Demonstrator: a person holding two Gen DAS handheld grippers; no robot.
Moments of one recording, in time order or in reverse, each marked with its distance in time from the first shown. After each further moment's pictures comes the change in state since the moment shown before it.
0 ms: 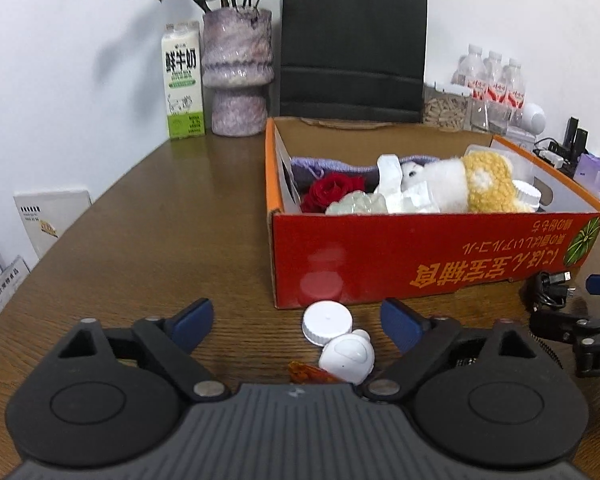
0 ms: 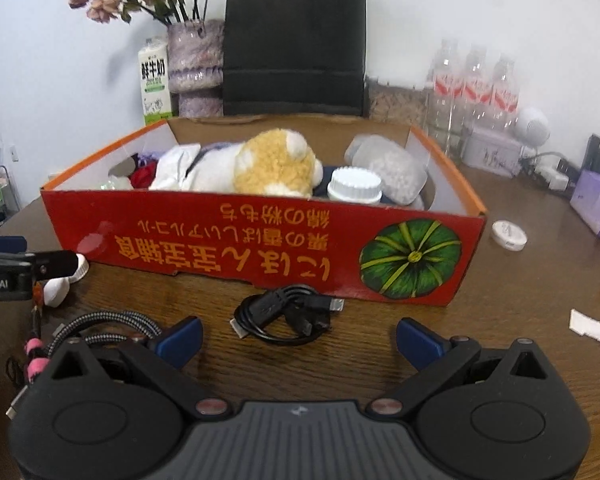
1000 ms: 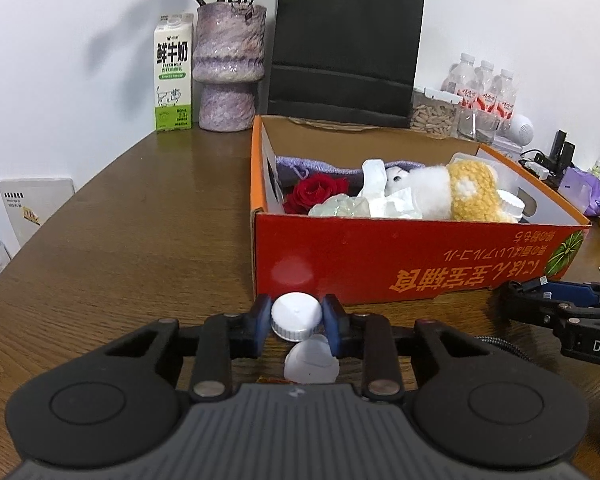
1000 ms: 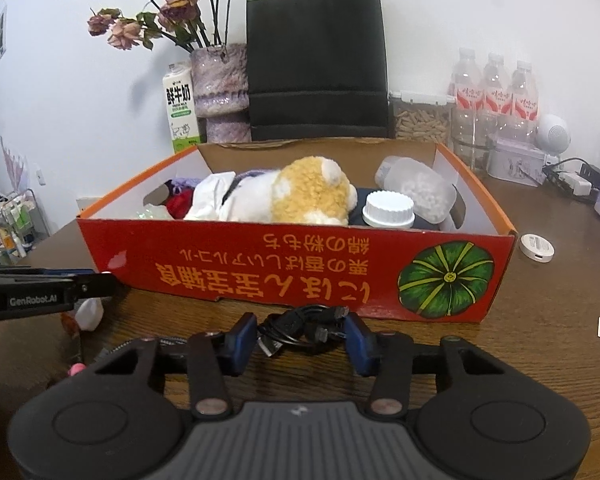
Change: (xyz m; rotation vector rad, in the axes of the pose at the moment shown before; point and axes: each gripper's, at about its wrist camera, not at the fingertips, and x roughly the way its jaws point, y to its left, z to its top) left arm -0.002 0.001 0.000 -0.045 -0.010 -0.057; right arm -0.012 0.006 0.003 0.022 -0.085 0.098
